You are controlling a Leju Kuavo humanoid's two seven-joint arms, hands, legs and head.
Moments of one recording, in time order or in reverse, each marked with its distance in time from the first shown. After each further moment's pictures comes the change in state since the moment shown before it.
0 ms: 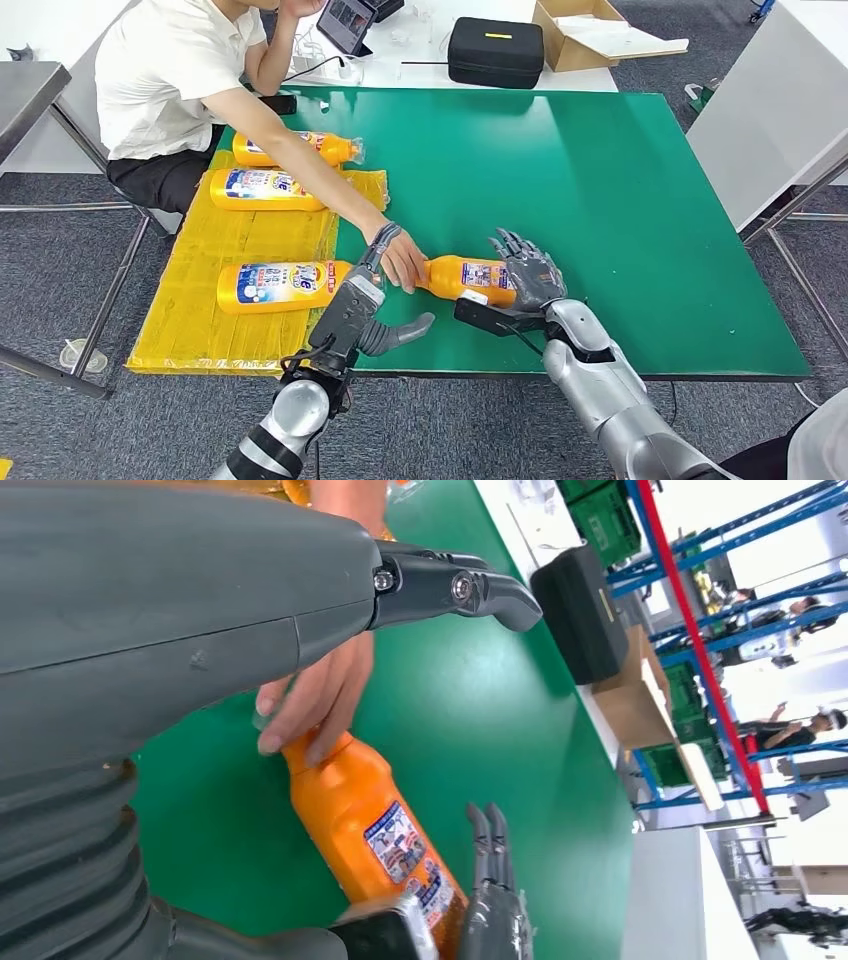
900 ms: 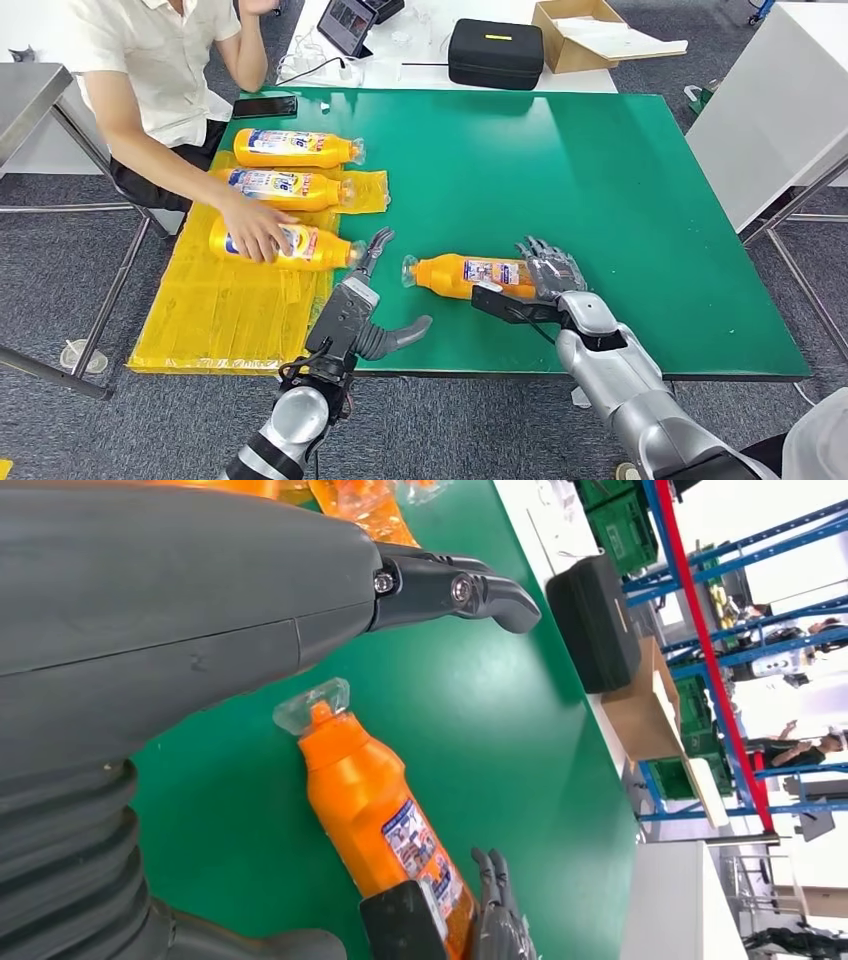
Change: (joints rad) left arm 0.027 -0.008 0.009 -0.016 0.012 0.018 0.017; right arm -0.061 -0.065 0.055 0.057 0.062 0.200 0.266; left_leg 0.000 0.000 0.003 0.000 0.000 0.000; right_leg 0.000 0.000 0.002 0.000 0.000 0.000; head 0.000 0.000
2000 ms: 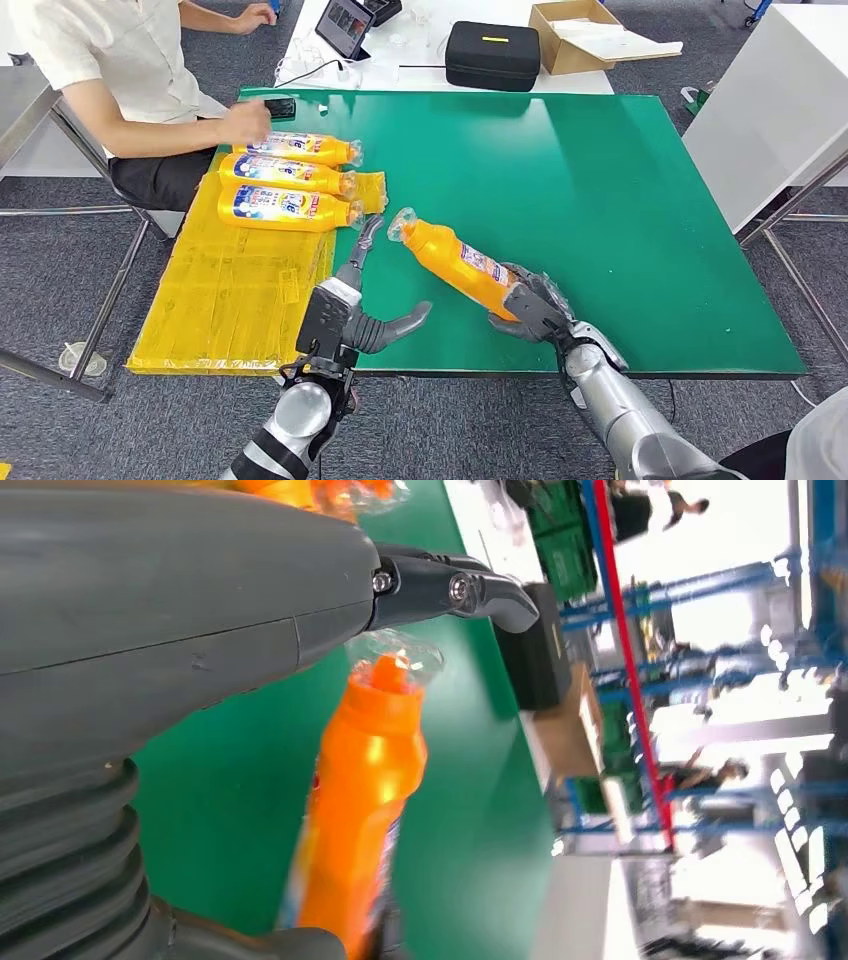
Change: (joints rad) left arm -0.008 -0.014 -0.015 0.023 0.149 0.065 -0.141; right arm 0.068 0.086 -0.262 0.158 -0.607 0.057 -0.645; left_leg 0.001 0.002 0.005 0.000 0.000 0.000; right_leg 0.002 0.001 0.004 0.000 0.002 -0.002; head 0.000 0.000
